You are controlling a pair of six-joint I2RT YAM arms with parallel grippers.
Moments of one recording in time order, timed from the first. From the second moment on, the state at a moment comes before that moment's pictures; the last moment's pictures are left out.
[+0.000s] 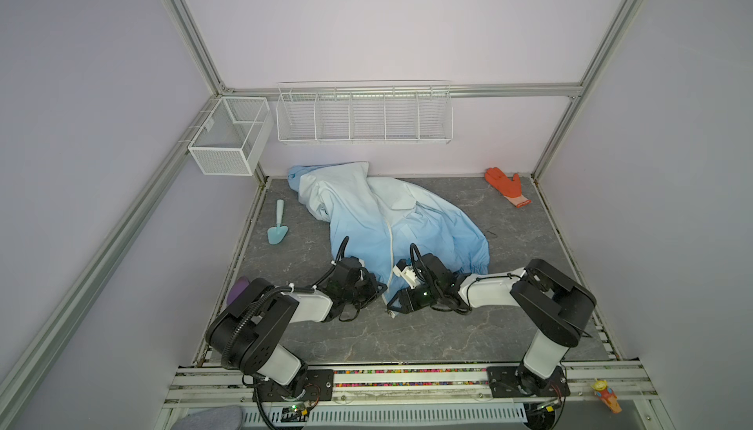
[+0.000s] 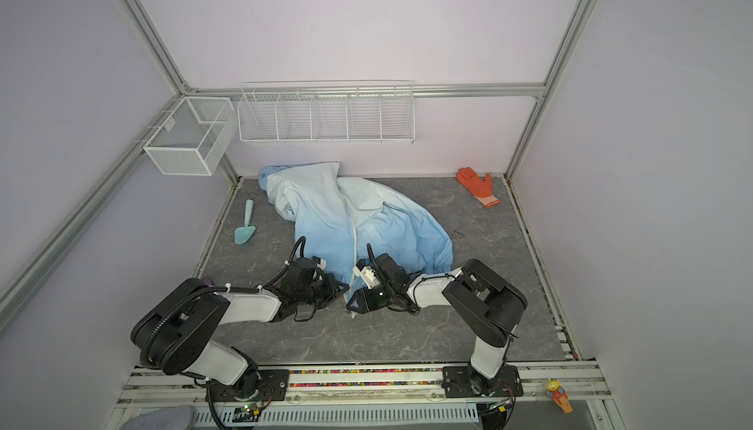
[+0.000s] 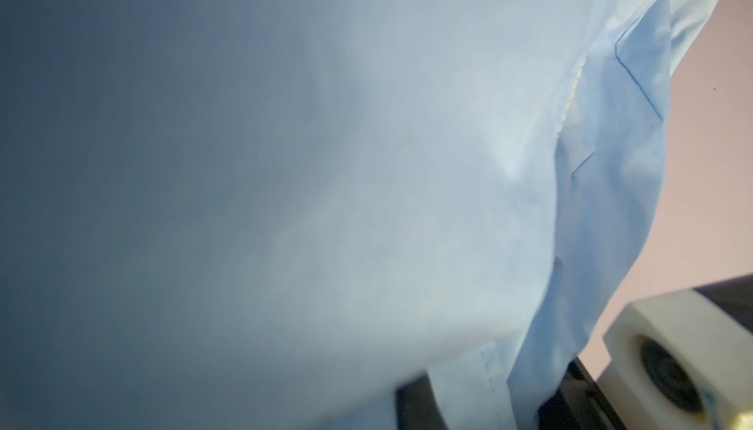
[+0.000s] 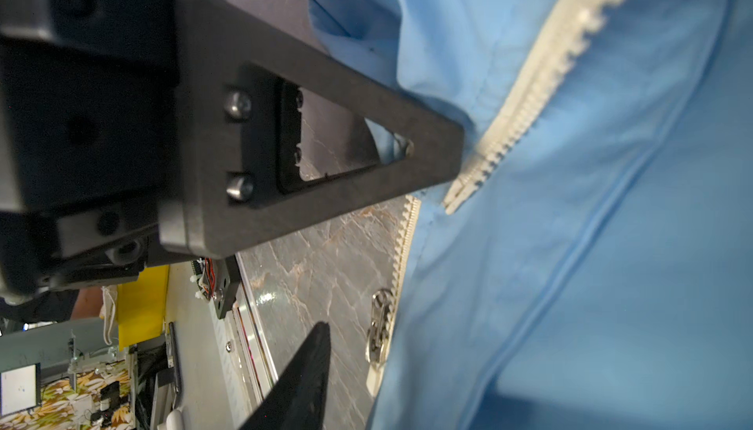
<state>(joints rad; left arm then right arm) -0.61 1.54 0.41 0.38 0.38 -1.09 0.85 1.76 0.73 0.19 -0.59 0.59</state>
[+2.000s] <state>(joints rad) -0.58 1.44 0.40 0.25 0.35 -1.05 0.86 1.79 0.72 0.17 -0.62 0.60</state>
